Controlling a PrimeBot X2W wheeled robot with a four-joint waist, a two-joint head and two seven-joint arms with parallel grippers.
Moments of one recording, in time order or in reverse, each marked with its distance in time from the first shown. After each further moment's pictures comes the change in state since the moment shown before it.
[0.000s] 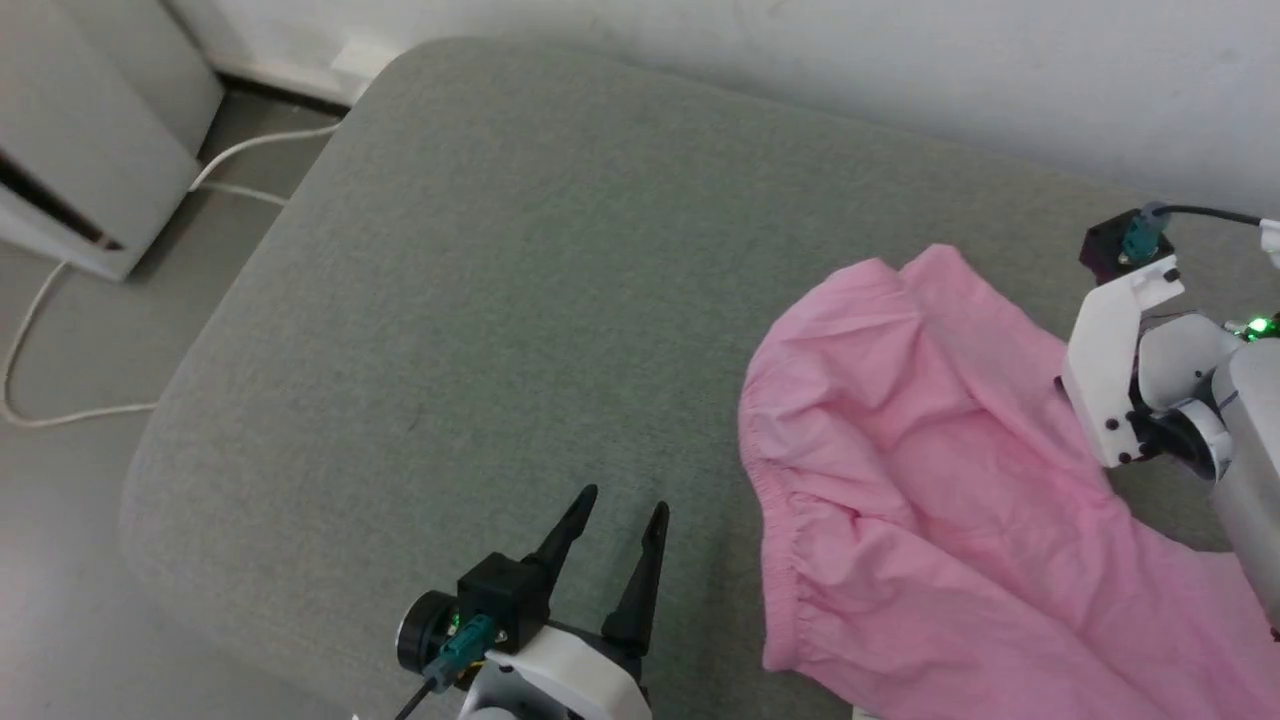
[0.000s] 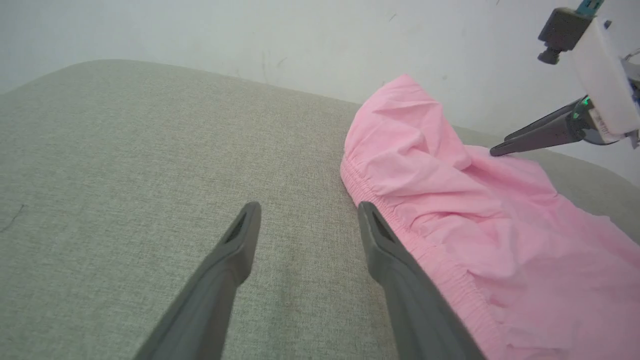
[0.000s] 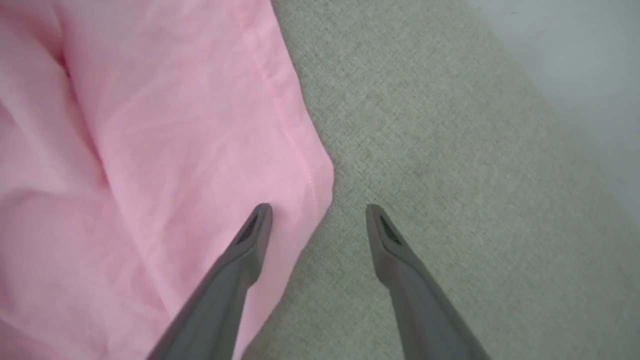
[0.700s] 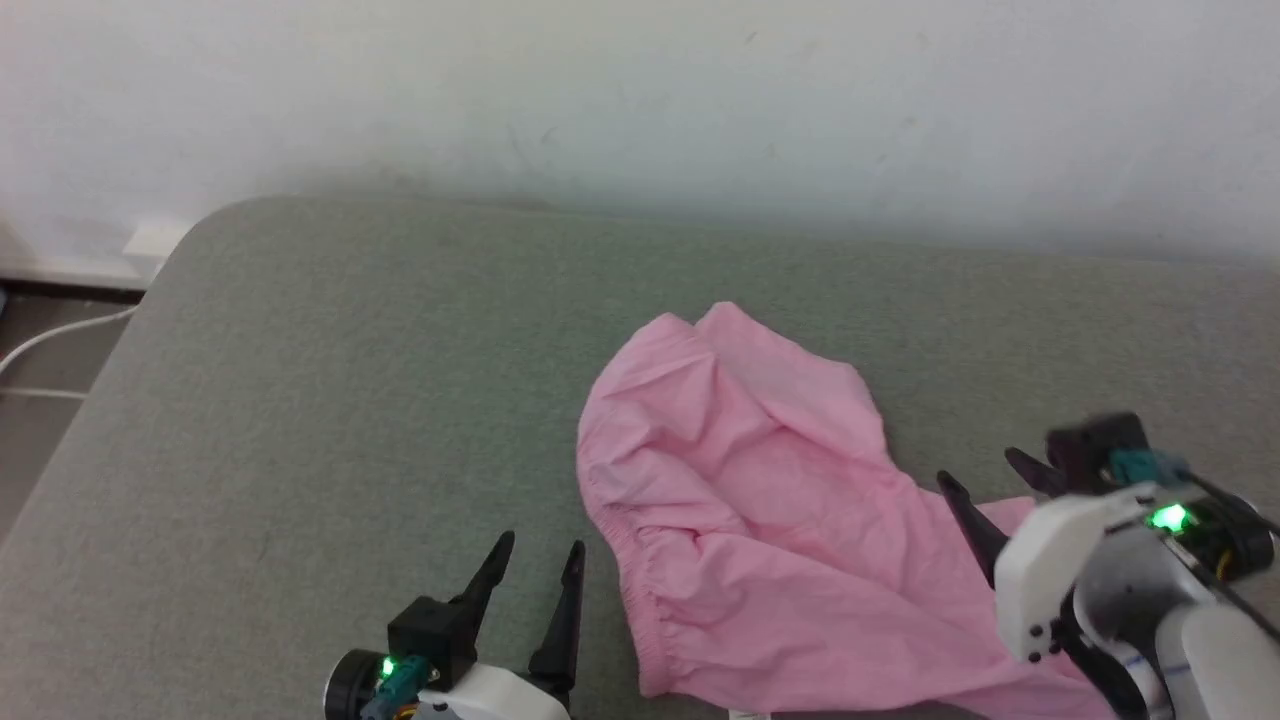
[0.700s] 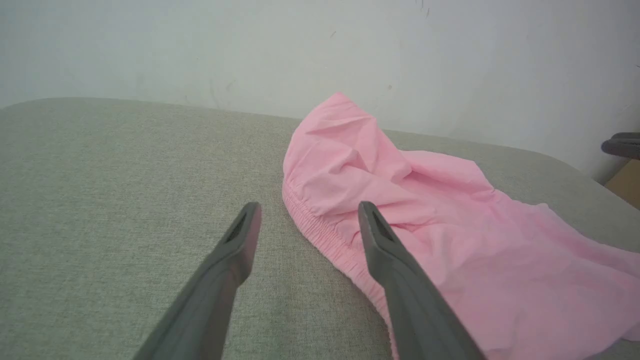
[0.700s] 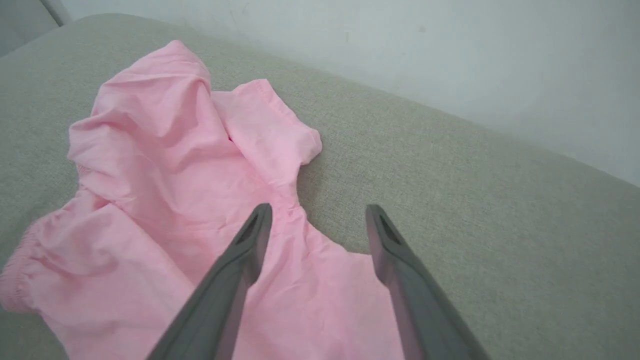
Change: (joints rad) left arm 0.090 0.025 0.120 0.013 0.035 0.011 0.000; right arm 0.610 0.213 -0.290 -0.588 -0.132 0.000 -0.360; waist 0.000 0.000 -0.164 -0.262
